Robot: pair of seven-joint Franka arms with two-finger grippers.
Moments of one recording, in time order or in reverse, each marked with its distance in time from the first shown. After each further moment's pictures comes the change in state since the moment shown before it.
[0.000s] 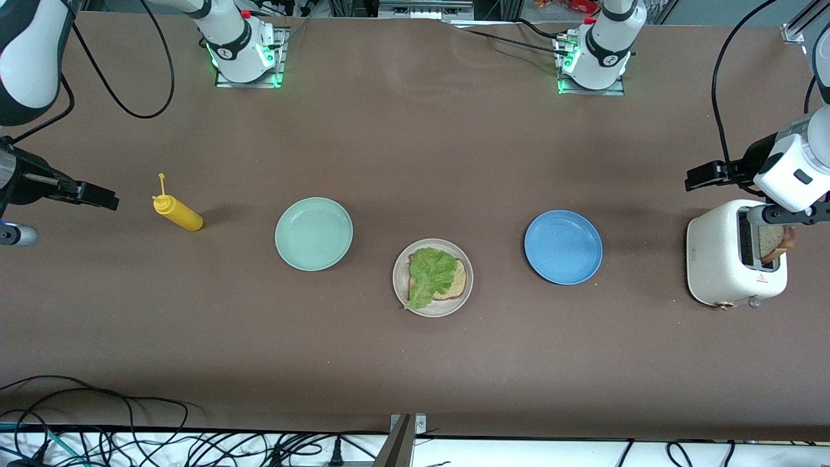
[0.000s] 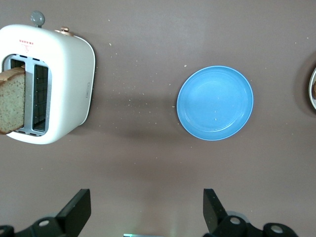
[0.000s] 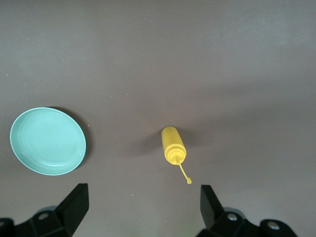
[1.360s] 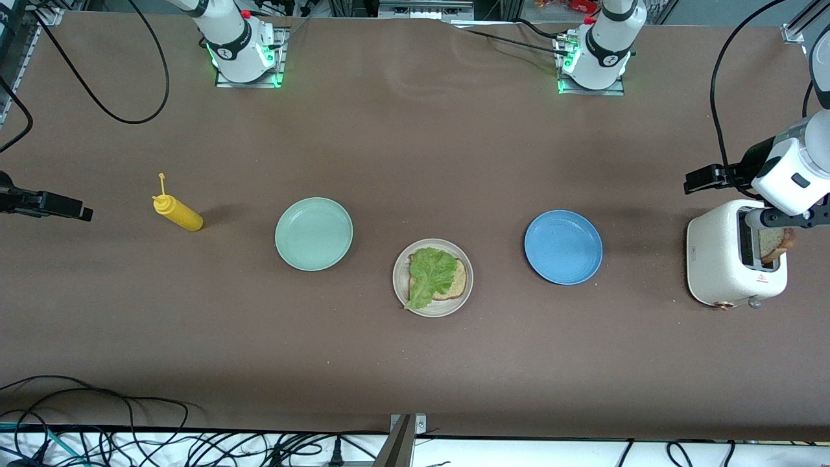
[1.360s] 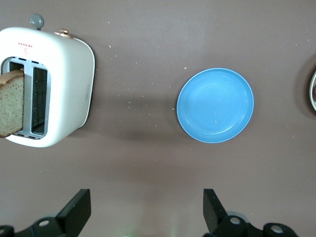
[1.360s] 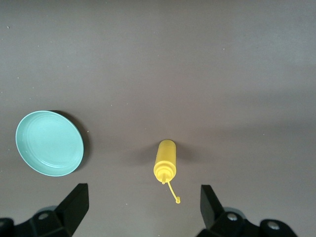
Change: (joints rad) left arm 0.000 0.007 0.000 -0.001 0.000 0.012 0.000; right arm -0.339 -0.017 0.283 0.027 0.004 0.041 -0.130
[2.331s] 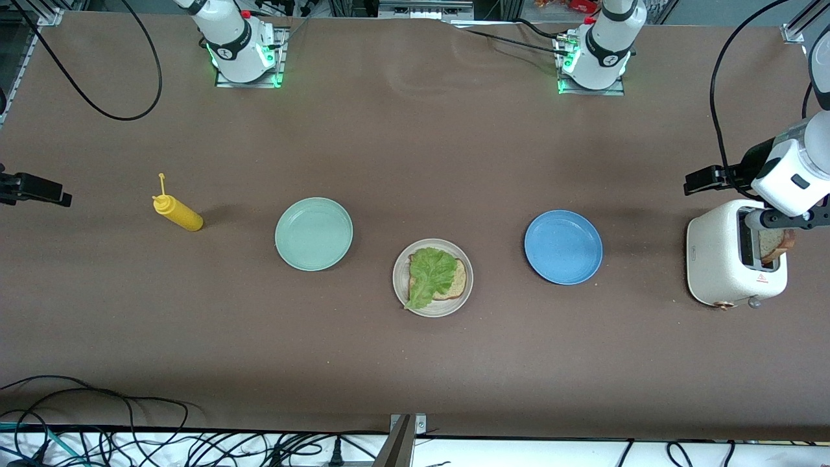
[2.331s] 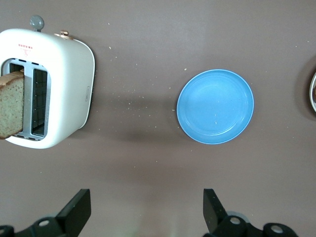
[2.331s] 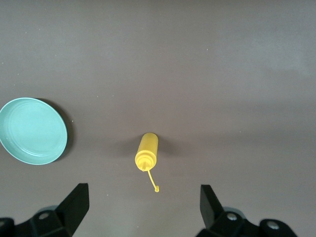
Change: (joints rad) left arm 0.000 0.002 0.000 0.000 0.000 0.006 0.000; right arm -0.349 -0.115 0.458 -0.041 -0.224 0.017 0.031
